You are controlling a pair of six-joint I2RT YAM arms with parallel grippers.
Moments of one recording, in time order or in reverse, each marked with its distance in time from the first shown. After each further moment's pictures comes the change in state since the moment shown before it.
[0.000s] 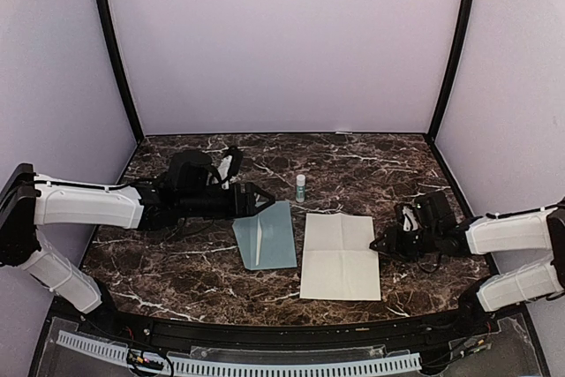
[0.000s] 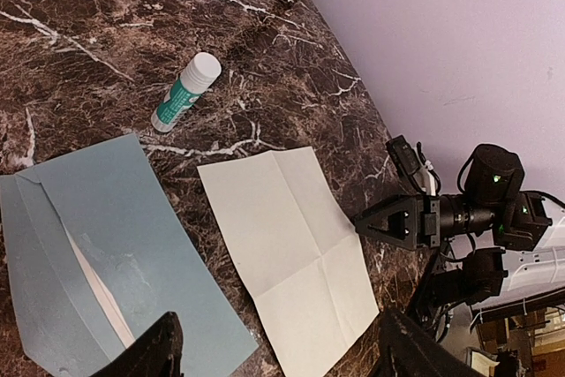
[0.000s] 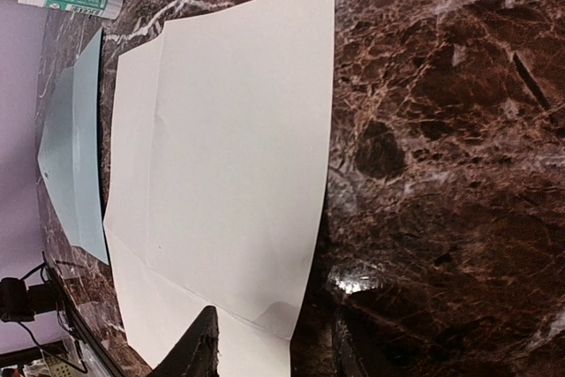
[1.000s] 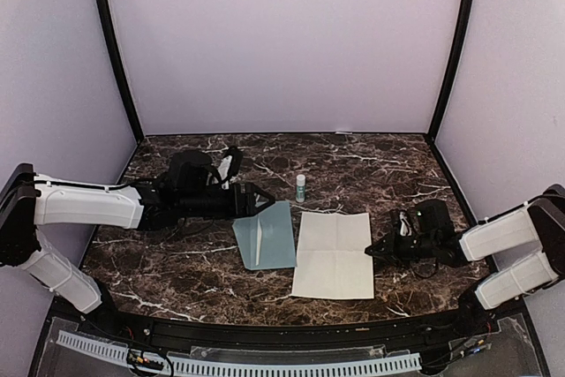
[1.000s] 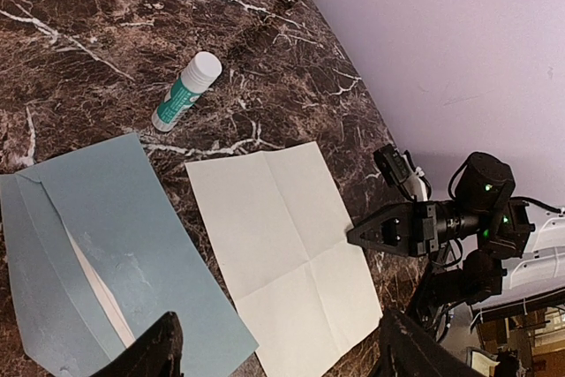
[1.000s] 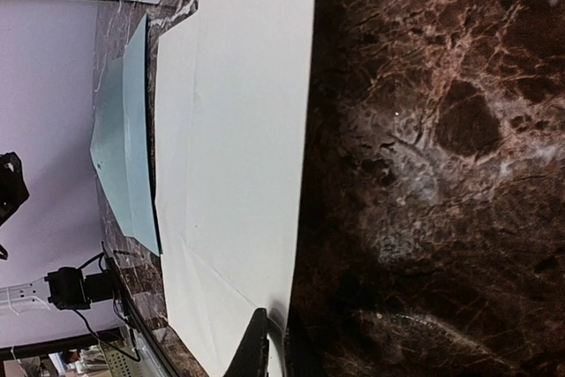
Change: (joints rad) left arm 0.000 0.000 0.000 -0.002 0.000 0.000; right arm 0.000 0.109 -0.095 0.327 -0.158 0.146
